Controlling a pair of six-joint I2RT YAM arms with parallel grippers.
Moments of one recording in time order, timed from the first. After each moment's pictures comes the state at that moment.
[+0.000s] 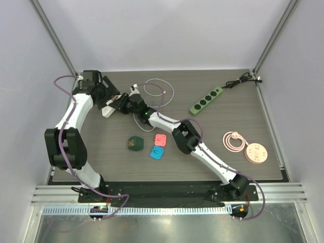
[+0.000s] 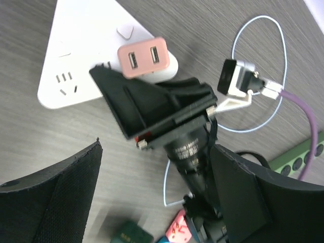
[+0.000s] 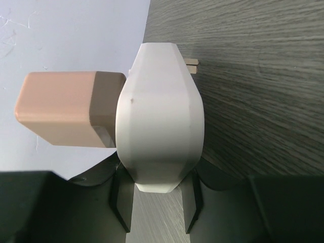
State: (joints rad) left arm 0.00 1.64 1.39 -0.57 0.07 -0.68; right arm 0.83 2.98 2.57 0.26 -0.16 1.14
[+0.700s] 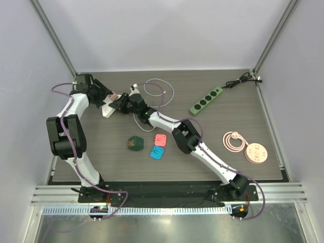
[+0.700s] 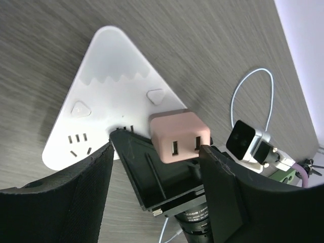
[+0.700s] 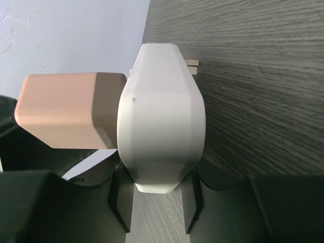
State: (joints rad) left arm 0.13 1.82 1.36 -0.36 0.19 -0.79; right arm 0.83 2.97 2.55 0.26 -0.17 1.12
